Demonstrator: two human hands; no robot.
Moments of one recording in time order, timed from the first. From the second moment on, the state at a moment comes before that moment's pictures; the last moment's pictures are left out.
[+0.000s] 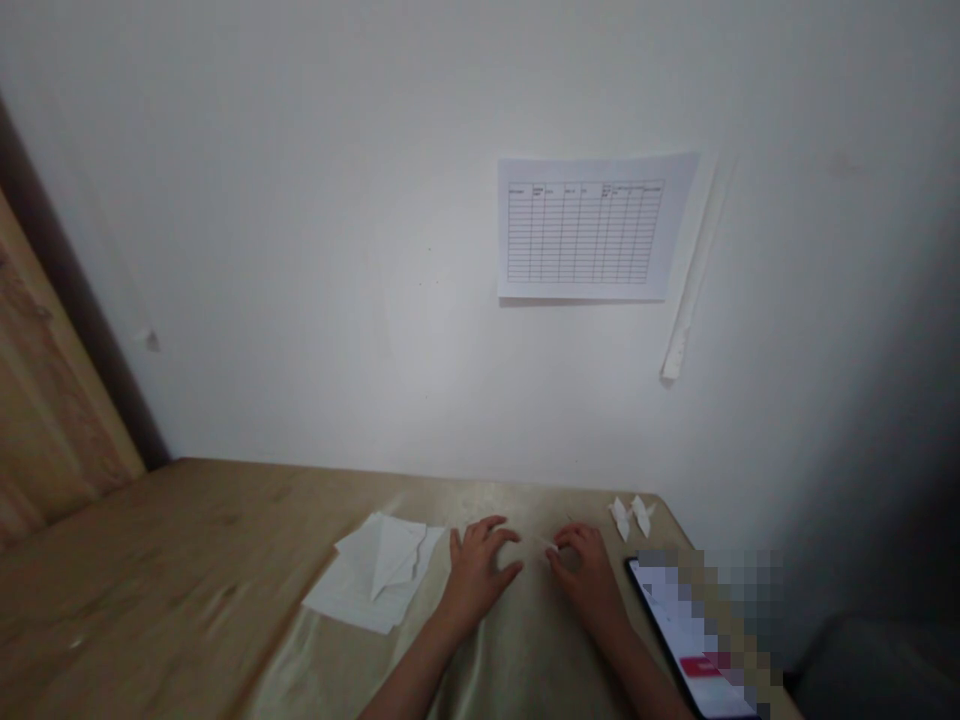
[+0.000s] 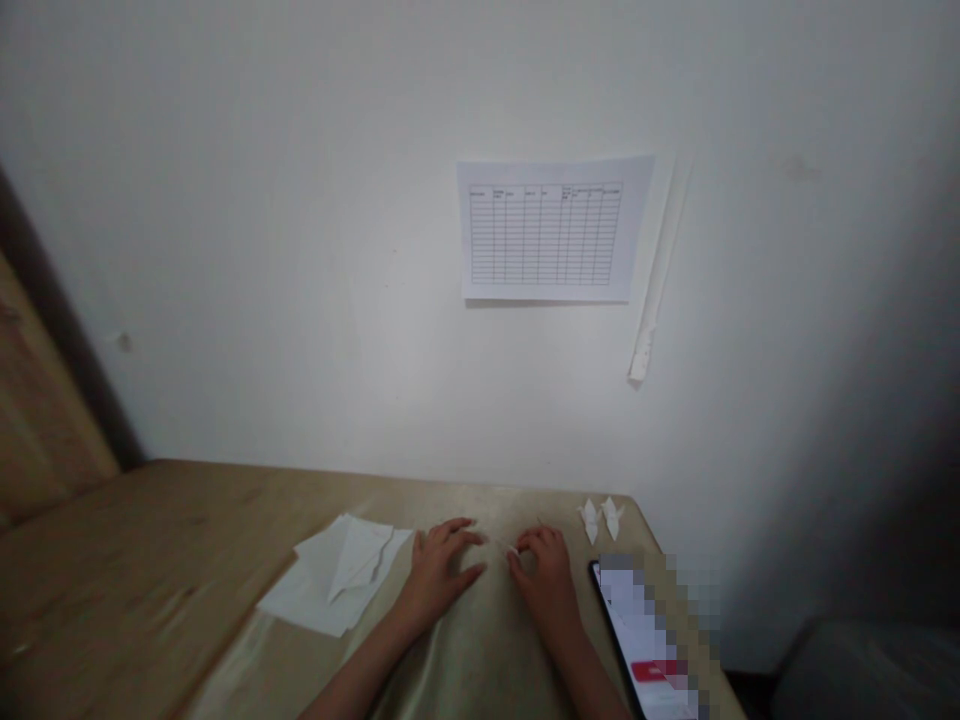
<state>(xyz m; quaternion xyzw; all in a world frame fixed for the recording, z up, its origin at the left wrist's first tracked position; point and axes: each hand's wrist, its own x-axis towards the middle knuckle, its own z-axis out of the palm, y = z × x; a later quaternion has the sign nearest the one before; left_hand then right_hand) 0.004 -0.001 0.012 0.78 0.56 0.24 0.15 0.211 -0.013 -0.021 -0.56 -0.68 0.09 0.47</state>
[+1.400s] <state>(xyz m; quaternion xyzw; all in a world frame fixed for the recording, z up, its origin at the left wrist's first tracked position) 0.008 -0.005 -0.001 0.81 0.54 0.18 0.14 0.207 -0.020 -0.012 -0.59 -0.73 0.16 0.29</state>
